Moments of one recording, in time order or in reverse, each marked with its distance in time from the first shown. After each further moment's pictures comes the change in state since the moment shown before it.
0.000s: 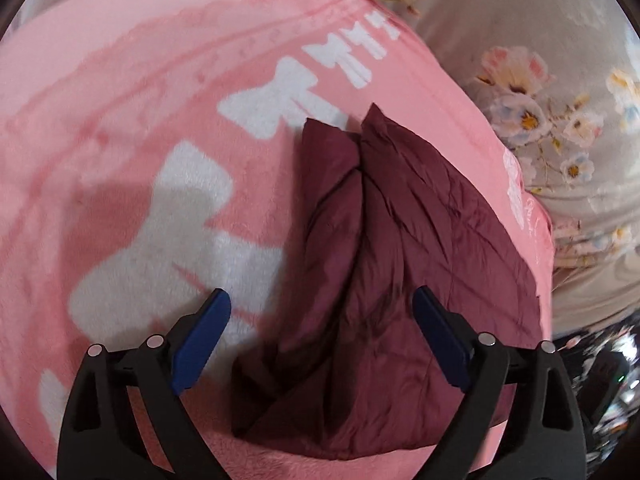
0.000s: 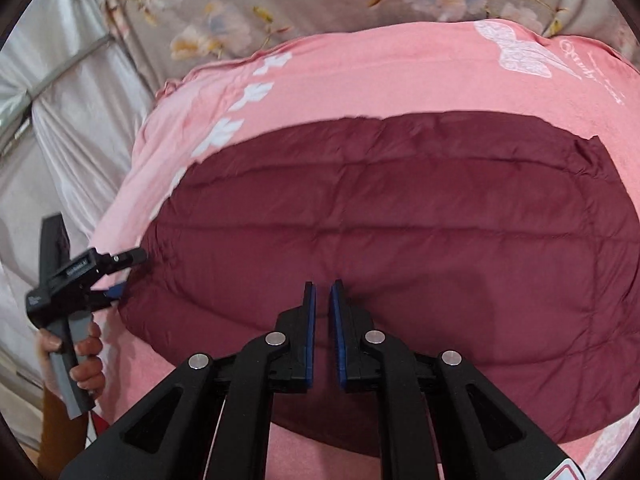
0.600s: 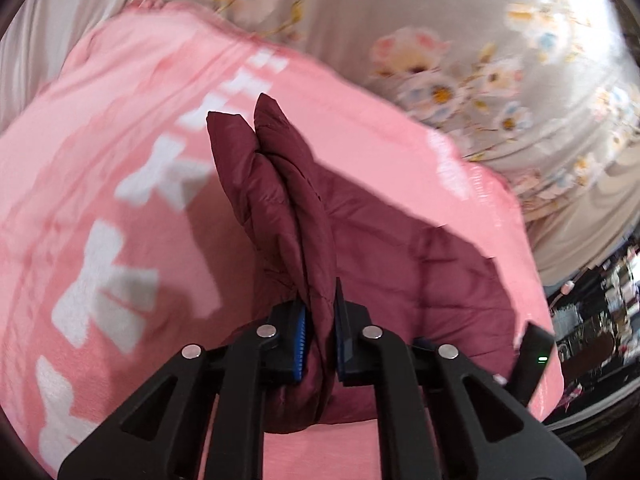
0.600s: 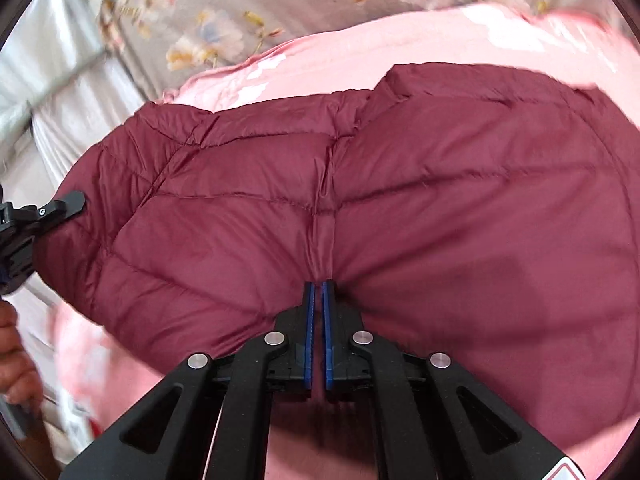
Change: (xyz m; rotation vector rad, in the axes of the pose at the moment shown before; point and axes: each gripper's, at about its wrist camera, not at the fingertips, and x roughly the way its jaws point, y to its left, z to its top) left arm -0.060 -0.122 -0.016 0.259 -0.125 -0.094; right arm -0.003 -0.033 -0.035 0.107 -0.075 0.101
